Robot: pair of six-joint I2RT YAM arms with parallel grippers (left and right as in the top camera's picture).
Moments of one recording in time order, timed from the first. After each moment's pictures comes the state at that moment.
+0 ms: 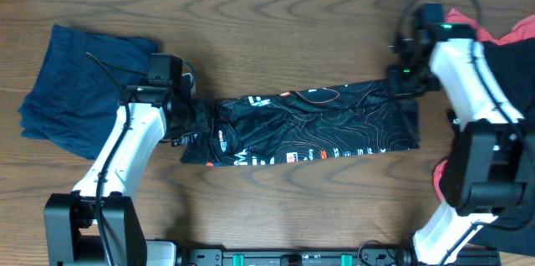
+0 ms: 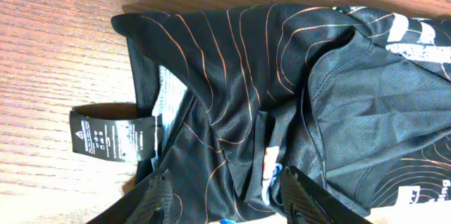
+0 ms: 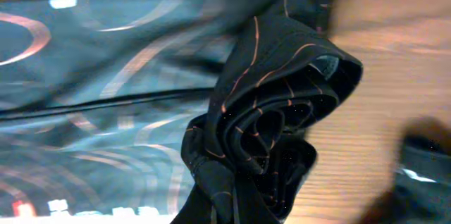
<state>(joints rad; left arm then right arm) -0.06 1.55 1.01 -0.81 0.19 -0.29 0.04 1.92 1.52 -1.10 0.02 -0.04</state>
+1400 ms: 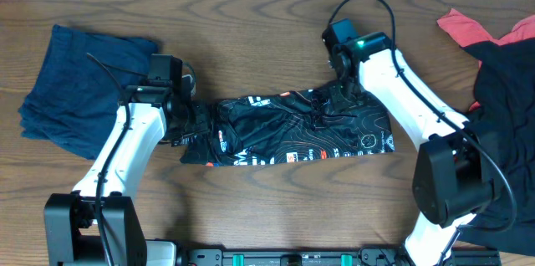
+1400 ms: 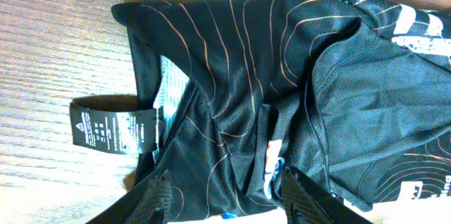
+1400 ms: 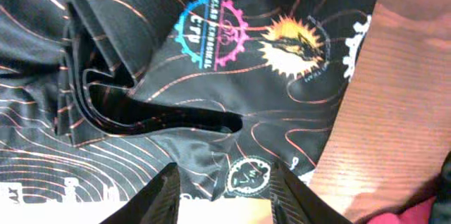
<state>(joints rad) -0.06 1.55 1.01 -0.83 0.19 -0.29 0.38 1.92 1.52 -1.15 0.16 0.18</state>
